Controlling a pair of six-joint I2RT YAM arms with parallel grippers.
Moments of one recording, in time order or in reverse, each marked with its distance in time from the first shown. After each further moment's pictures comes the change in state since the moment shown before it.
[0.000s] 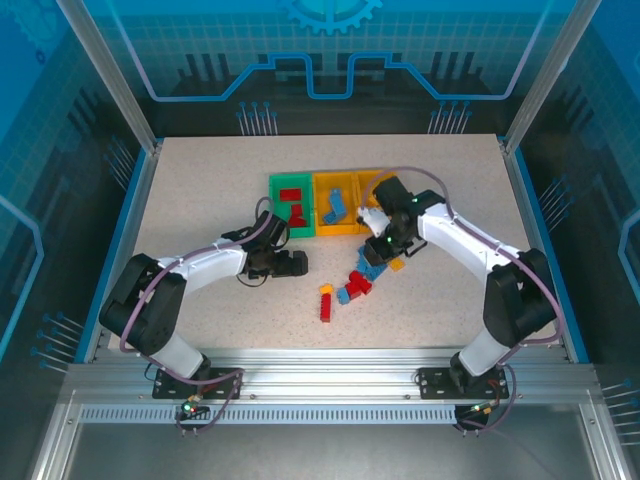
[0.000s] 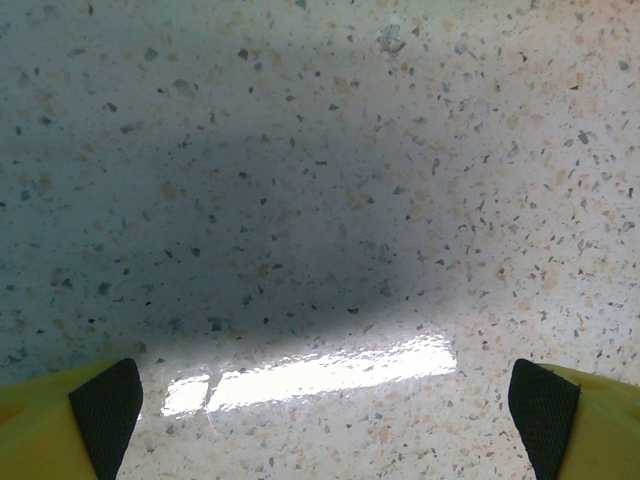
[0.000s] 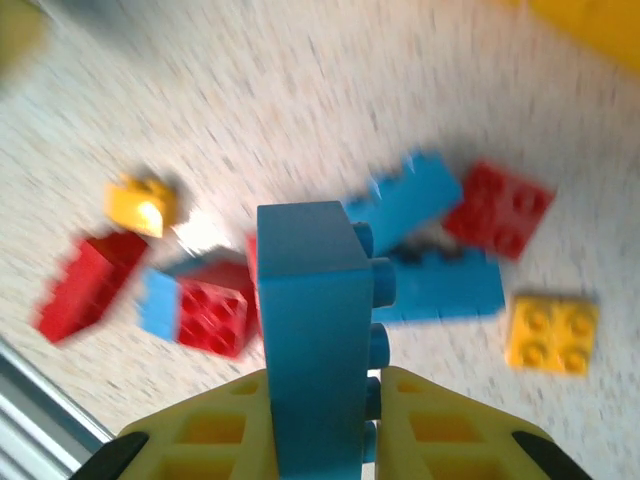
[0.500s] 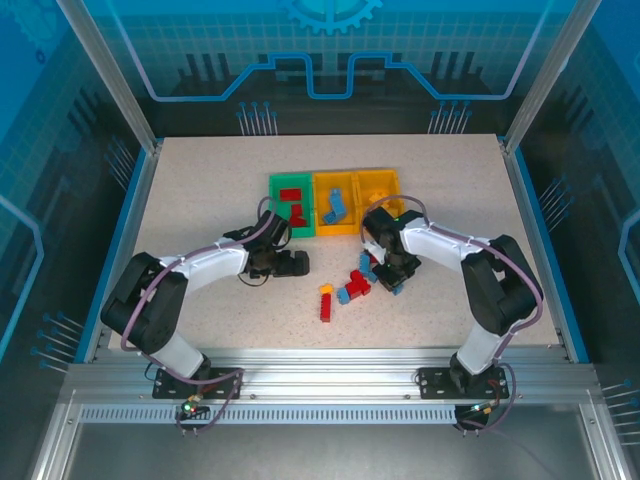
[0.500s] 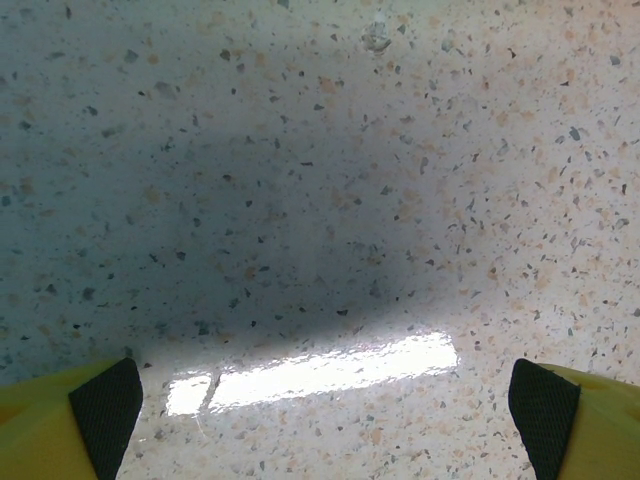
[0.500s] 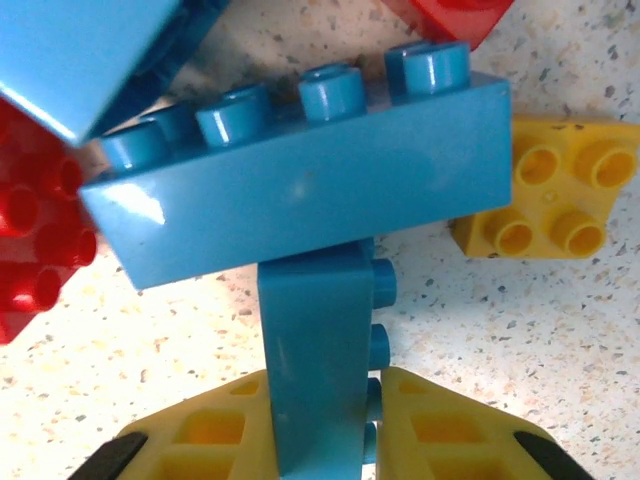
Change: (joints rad) left arm -0.006 0.009 0.012 0.000 0.000 0.008; right arm 0.074 0.083 -0.189 -0.026 0.346 -0.010
